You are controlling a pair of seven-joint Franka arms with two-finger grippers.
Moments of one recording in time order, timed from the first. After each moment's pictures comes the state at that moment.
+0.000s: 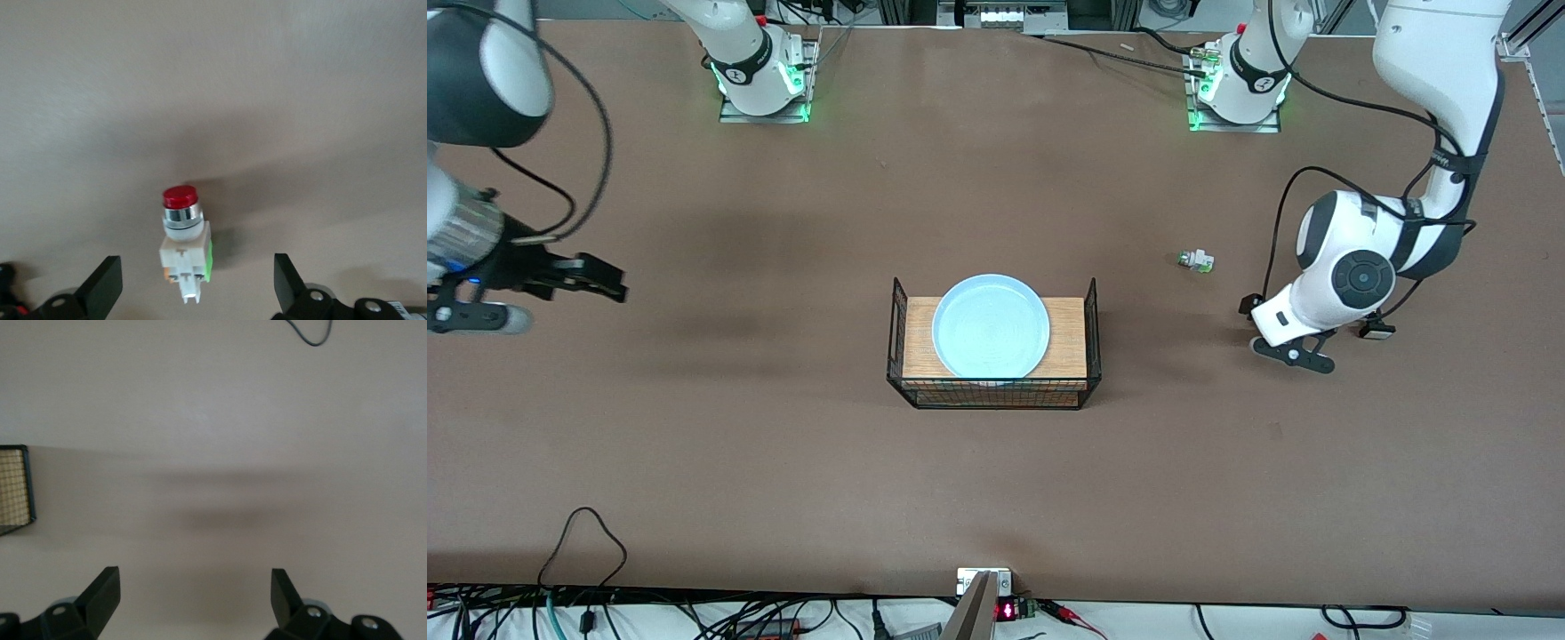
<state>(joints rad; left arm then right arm) -0.02 0.42 -0.05 -2.08 0.19 2.30 0.10 0.07 0.20 -0.08 -1.51 0.01 1.69 0.01</state>
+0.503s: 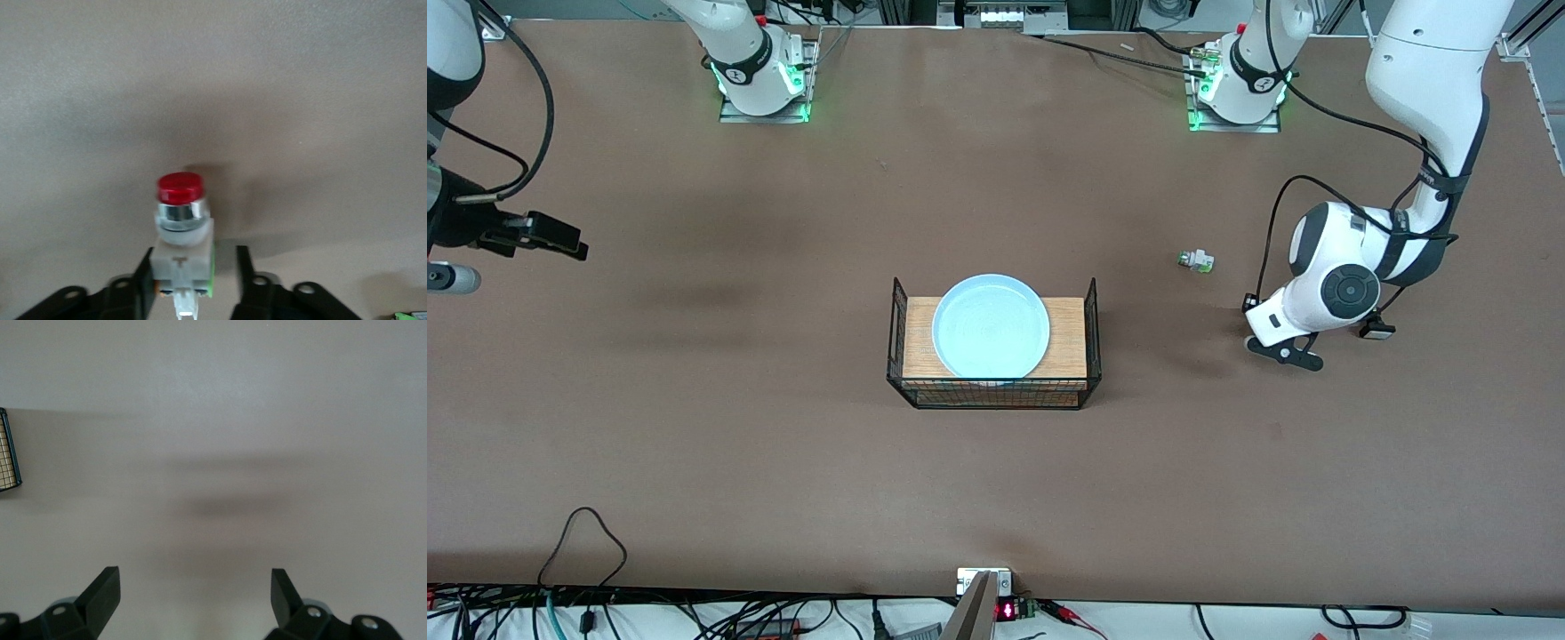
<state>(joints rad) -0.01 0.47 -0.05 -2.09 0.19 2.31 0.10 0.02 0.09 -0.08 -1.61 0.01 1.62 -0.01</state>
